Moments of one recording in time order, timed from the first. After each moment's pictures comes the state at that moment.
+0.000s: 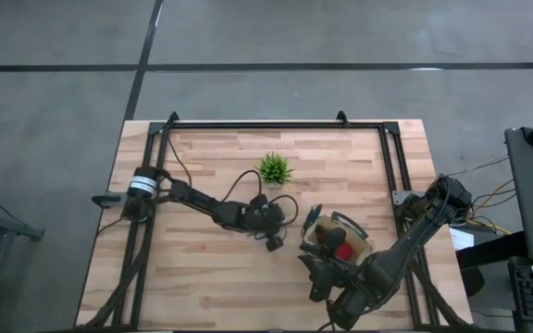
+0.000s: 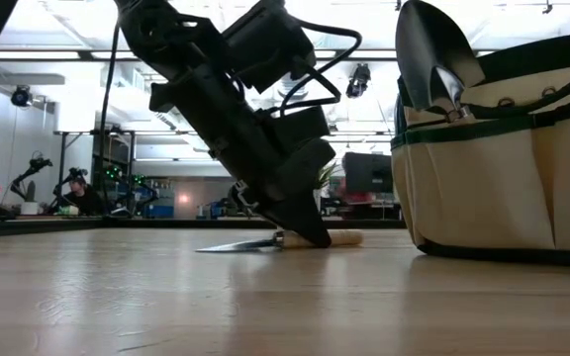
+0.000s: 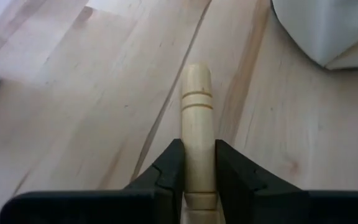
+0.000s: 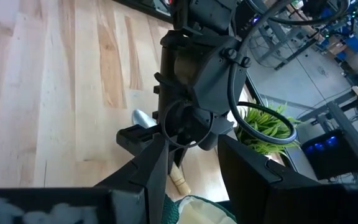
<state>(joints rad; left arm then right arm) -0.17 2.00 1.13 -0.01 -0.31 -0.42 0.77 1.80 1.52 -0.91 1.05 0.55</state>
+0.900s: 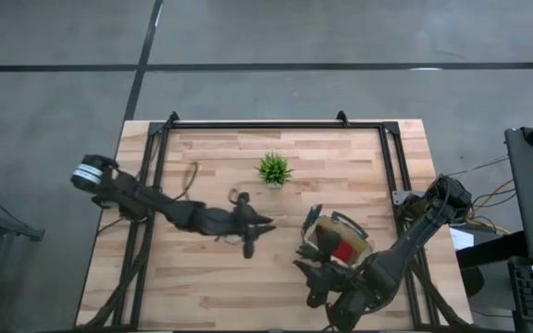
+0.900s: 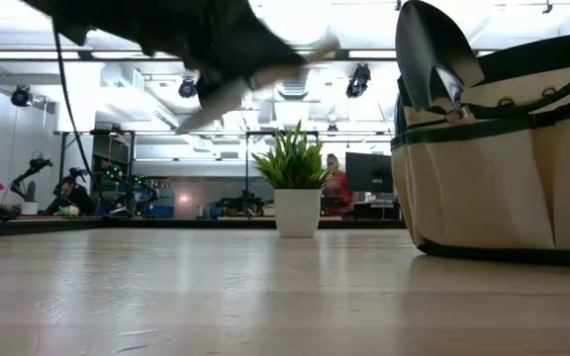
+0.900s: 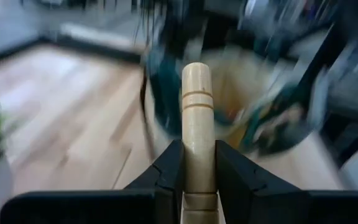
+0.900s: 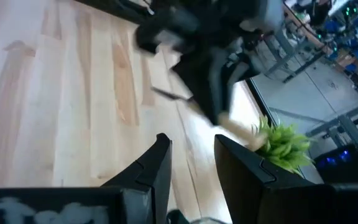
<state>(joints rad) -0.30 1.53 0.78 0.52 -0.38 -0.32 0.77 1.80 1.51 -0.74 1.05 0.43</state>
